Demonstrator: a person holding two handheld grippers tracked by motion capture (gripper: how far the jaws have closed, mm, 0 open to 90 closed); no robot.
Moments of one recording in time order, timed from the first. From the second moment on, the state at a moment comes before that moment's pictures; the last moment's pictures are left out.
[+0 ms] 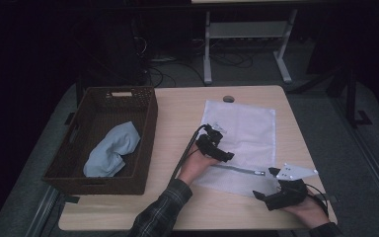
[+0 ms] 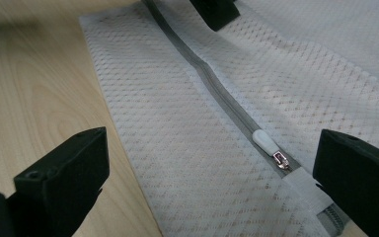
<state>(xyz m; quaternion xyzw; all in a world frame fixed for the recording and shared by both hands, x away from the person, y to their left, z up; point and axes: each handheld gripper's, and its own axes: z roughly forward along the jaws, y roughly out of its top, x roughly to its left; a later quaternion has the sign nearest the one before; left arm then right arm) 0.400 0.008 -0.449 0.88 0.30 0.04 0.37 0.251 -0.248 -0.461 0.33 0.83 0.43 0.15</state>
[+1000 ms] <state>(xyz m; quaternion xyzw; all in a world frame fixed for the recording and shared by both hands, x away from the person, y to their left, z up) 0.333 0.088 -0.426 0.88 0.29 0.06 0.38 0.255 -0.247 -0.462 0.33 0.83 0.43 0.15</state>
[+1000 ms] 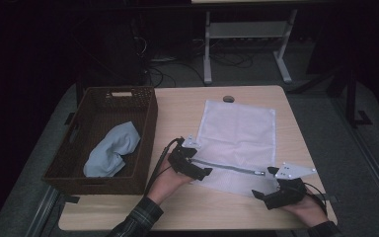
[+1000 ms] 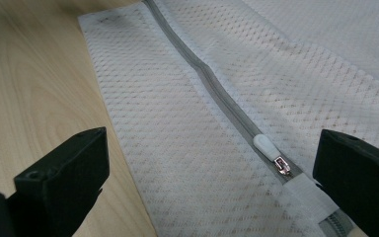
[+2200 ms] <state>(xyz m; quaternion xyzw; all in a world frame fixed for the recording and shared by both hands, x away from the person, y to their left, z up) 0.266 0.148 -0.445 0.86 0.31 0.08 0.40 0.296 -0.281 -0.468 0.35 0.84 0.38 0.14</state>
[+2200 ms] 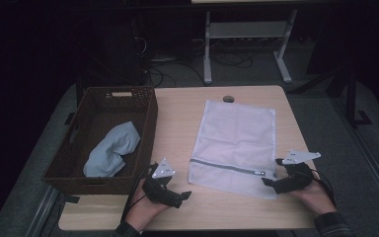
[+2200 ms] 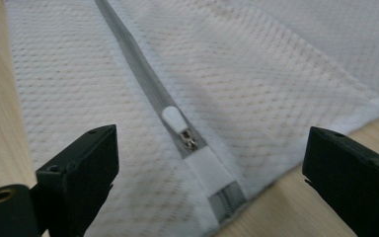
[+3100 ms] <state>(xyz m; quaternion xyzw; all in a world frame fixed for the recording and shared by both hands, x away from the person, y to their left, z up) 0.267 0.150 -0.451 0.86 0.30 0.07 0.40 0.294 -0.291 -0.479 0.34 0.85 0.38 0.14</state>
